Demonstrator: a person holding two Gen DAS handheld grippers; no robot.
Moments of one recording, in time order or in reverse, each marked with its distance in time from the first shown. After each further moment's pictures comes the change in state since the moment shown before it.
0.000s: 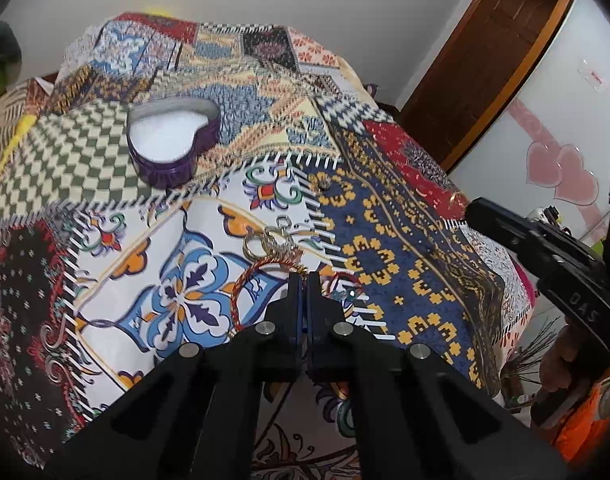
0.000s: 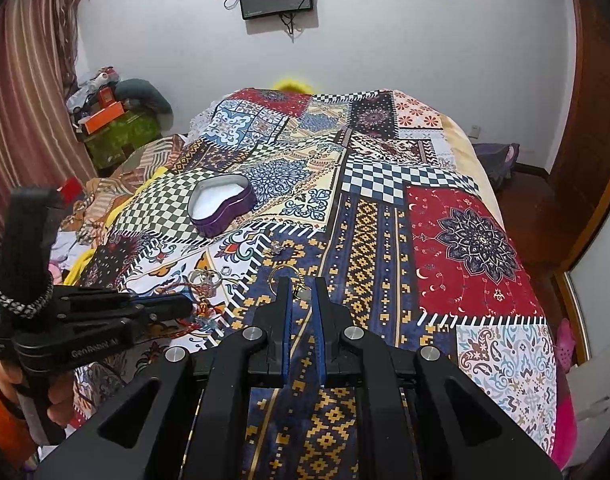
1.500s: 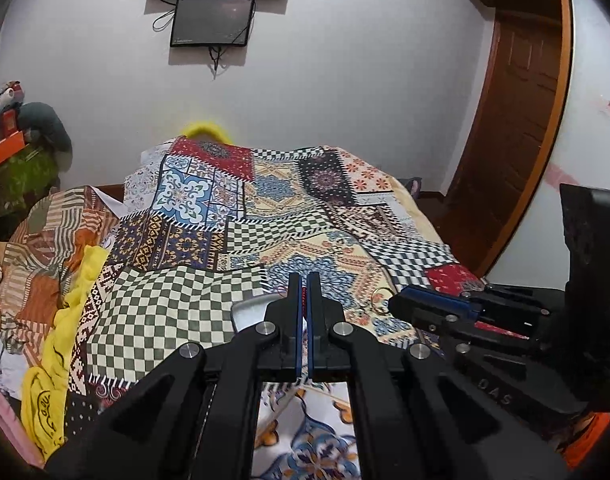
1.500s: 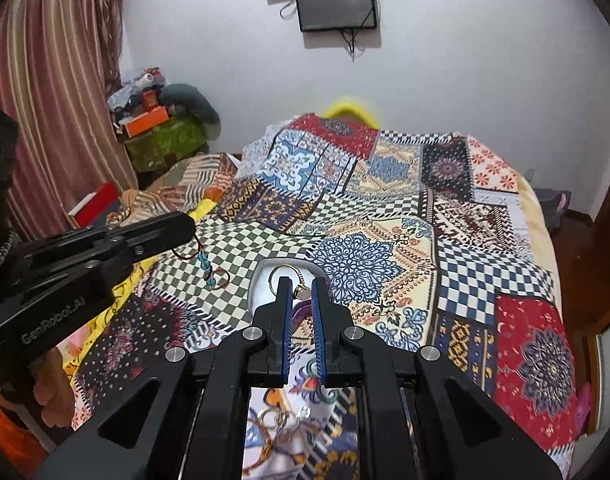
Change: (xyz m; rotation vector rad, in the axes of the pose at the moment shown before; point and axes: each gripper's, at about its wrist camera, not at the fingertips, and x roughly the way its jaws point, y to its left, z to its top) left arm -0.064 0.044 0.112 0.055 -0.344 0.213; right arm 0.070 0.062 0.097 -0.123 -0.029 0.137
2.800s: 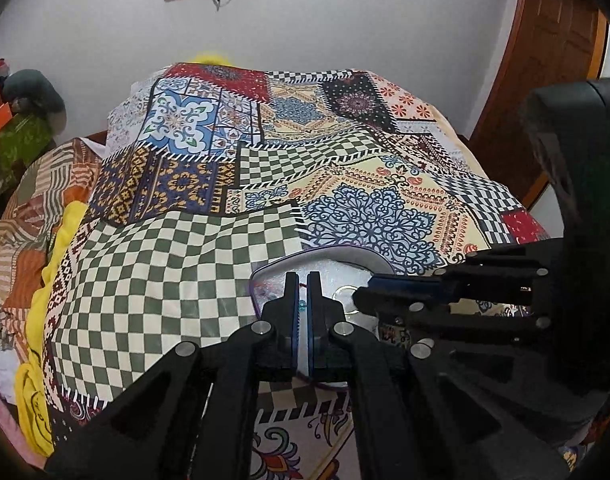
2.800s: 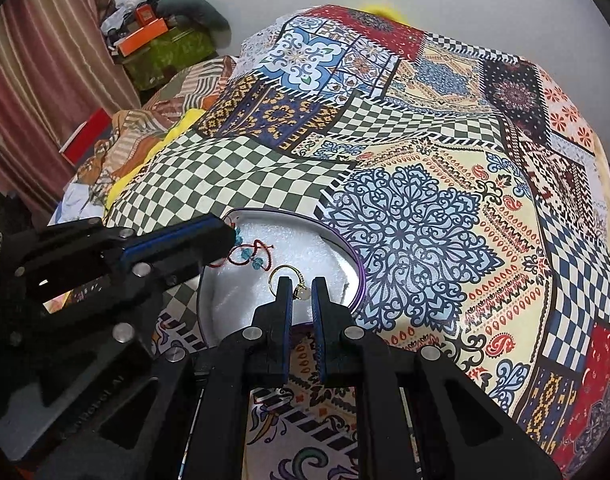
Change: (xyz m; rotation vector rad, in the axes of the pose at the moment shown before) left arm 0.116 0.040 -0.030 0.010 0.232 0.039; right arm 0.125 -0.009 0.002 -0.035 0.341 0.109
